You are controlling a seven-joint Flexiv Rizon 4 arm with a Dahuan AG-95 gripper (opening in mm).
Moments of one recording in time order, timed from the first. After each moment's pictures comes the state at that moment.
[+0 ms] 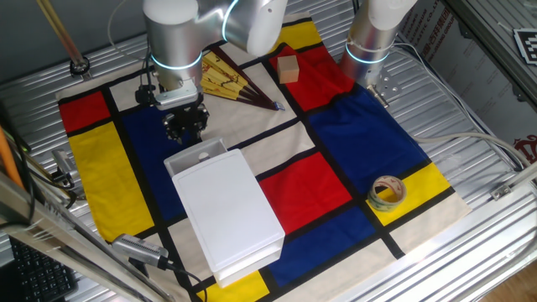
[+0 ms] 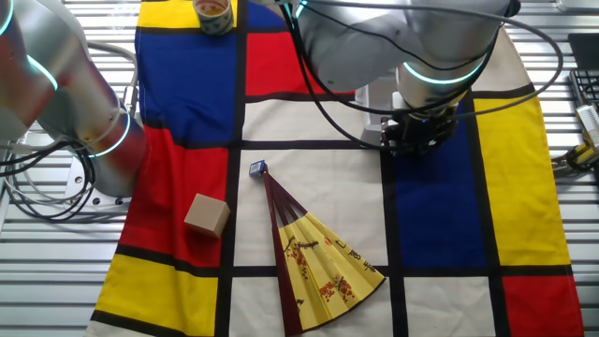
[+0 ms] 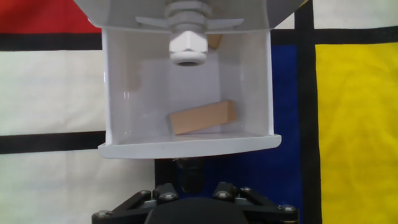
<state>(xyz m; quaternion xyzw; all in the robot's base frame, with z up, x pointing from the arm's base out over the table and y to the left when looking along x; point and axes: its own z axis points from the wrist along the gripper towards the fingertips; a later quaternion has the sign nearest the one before) 0.566 -0.005 0.075 -0.70 0.71 -0.03 0.05</state>
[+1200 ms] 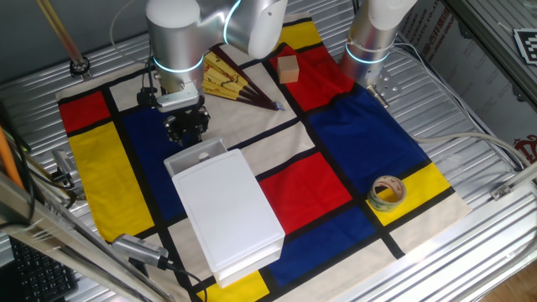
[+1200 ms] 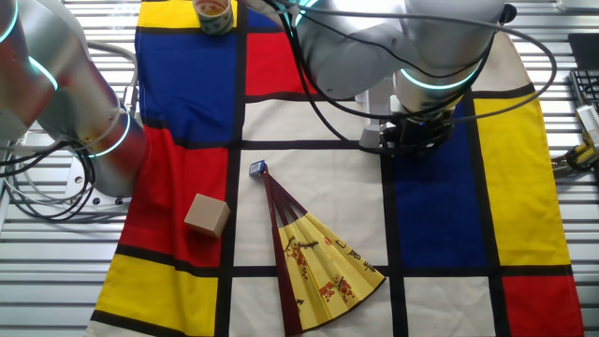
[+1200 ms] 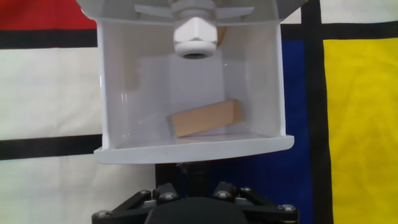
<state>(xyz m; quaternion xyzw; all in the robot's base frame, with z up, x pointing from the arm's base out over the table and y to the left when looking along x) 0.565 -0.004 0.065 -0.69 0.72 -0.03 0.05</state>
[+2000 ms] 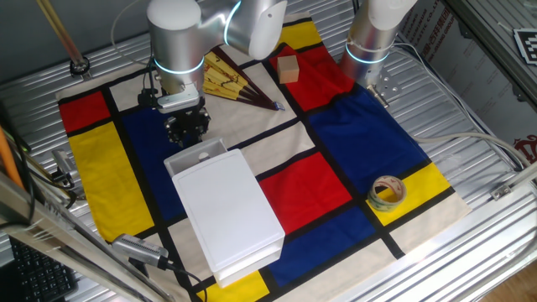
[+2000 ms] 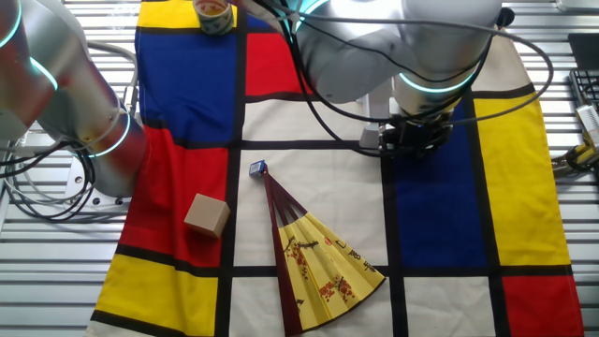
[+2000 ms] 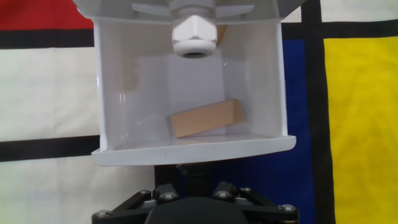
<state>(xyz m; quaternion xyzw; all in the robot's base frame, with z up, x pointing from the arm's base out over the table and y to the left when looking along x) 0.566 -0.004 0.058 -0.69 0.72 -0.03 0.06</state>
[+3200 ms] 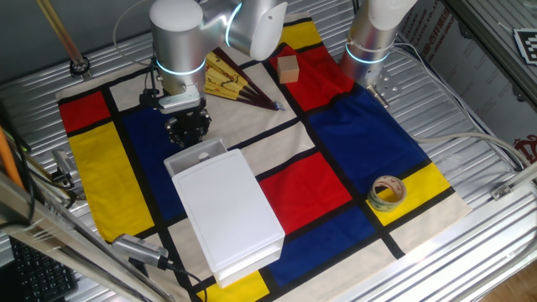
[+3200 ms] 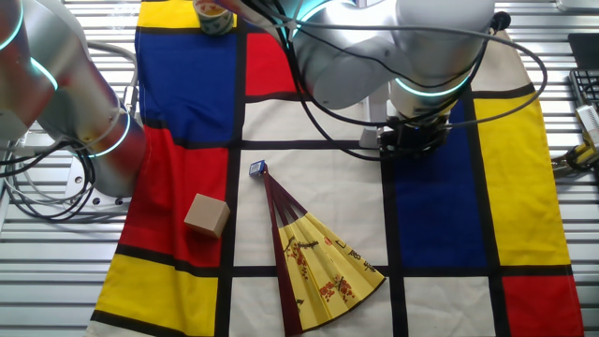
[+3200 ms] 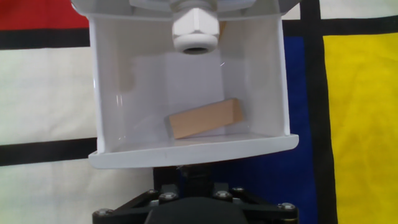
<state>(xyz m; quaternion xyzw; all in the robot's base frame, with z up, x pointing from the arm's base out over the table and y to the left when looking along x) 0.565 -0.004 0.054 -0.69 0.72 -0.03 0.06</state>
